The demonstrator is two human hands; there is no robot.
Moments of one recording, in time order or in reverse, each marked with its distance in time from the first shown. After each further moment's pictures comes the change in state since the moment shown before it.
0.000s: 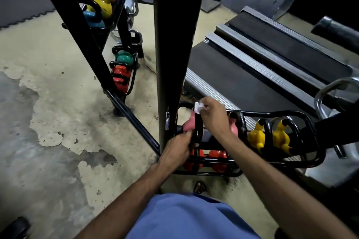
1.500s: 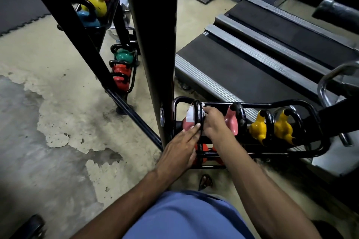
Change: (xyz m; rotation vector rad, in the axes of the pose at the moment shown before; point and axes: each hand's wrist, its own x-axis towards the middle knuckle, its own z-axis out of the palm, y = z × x) left_hand -0.031 0.019 -0.007 0.366 -0.002 0.285; right_hand -0.012 -0.006 0.019 1.254 -0.053 0.986
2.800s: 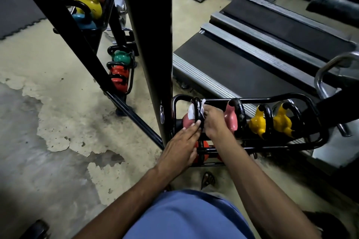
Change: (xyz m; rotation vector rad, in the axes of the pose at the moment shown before) left_hand -0.002 -0.002 -0.002 -0.015 -0.061 0.020; right_hand -0.012 0.010 -0.006 -0.031 -0.015 -0.135
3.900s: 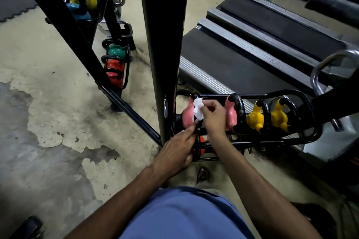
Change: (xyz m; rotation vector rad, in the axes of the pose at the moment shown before) left_hand -0.018 -0.011 0.003 -0.025 -0.113 0.040; right_hand -0.025 0.016 -0.008 -0.421 0.153 -0.461
